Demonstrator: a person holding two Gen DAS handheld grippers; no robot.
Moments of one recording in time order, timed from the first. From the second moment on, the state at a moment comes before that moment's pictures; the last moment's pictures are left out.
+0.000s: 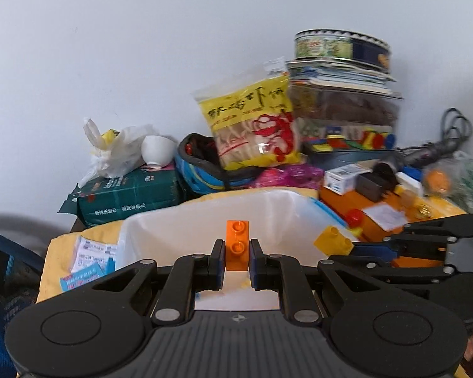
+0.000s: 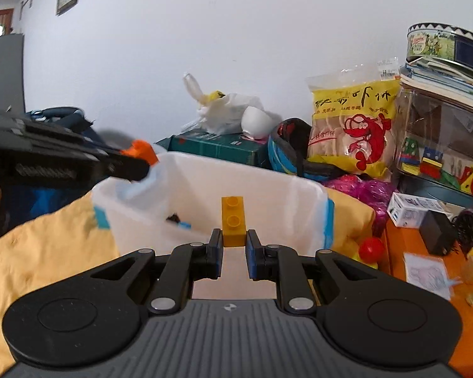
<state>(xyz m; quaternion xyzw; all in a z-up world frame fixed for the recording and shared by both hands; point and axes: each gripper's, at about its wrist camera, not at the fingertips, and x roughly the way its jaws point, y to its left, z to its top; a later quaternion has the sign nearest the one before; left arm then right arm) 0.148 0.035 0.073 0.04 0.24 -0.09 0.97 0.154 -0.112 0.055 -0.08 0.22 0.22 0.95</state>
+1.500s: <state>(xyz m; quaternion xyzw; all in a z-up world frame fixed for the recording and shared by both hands) 0.077 0.018 -0.059 0.20 0.36 -0.11 0.91 0.058 -0.122 -0.050 -0.09 0.37 0.27 0.89</state>
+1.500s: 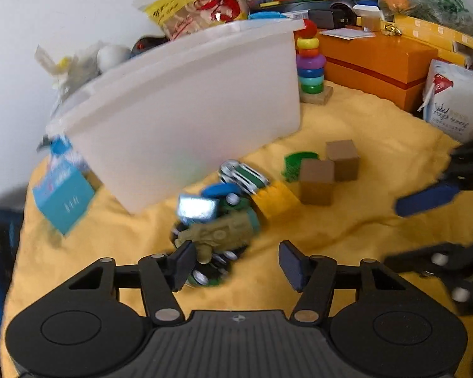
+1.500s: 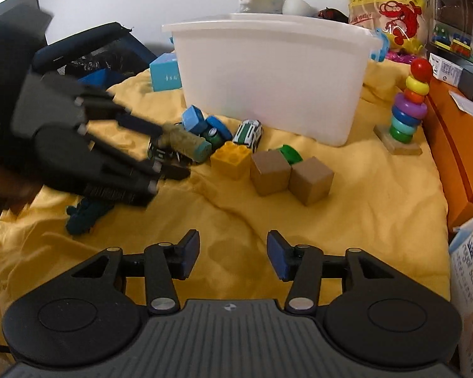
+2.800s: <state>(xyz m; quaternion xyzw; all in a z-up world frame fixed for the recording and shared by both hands) -0.020 0.035 -0.058 0.10 0.40 -0.14 0.90 0.071 -0.079 -0.028 -0.11 0.35 0.32 0.87</state>
